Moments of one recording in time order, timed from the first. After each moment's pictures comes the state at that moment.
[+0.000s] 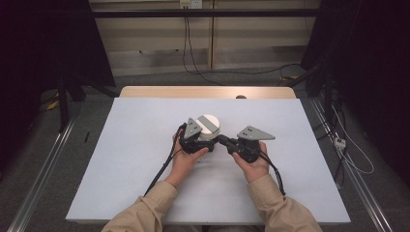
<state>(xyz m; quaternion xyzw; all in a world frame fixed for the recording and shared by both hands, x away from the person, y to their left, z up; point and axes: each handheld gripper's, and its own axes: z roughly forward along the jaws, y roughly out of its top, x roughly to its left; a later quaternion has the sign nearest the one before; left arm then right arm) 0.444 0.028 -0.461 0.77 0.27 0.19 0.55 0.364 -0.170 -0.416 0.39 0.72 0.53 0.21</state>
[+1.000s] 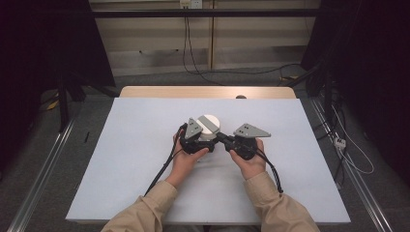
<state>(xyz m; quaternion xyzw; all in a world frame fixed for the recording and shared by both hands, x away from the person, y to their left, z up) 0.444 0.027 -0.461 0.77 0.27 0.20 0.54 0.373 -0.164 -0.415 0.39 0.72 0.53 0.22</state>
